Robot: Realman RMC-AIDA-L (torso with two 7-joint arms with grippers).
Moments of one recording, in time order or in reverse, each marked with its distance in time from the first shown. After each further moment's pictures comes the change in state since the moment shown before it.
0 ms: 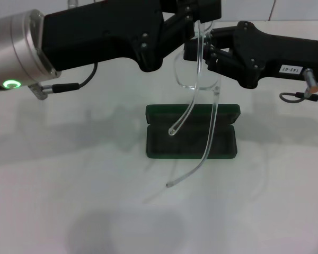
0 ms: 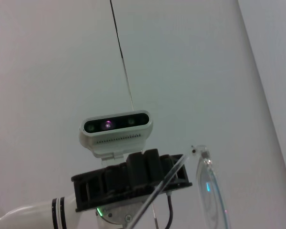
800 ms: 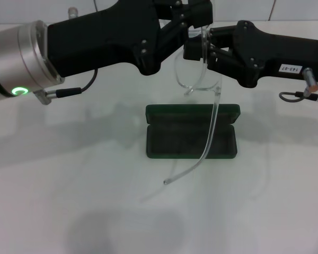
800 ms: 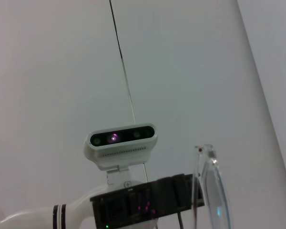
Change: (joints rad) left arm -0.002 -0.003 0.003 -0.079 -0.003 -0.022 0.085; right arm 0.002 0.000 0.000 0.002 0.002 0.002 0.000
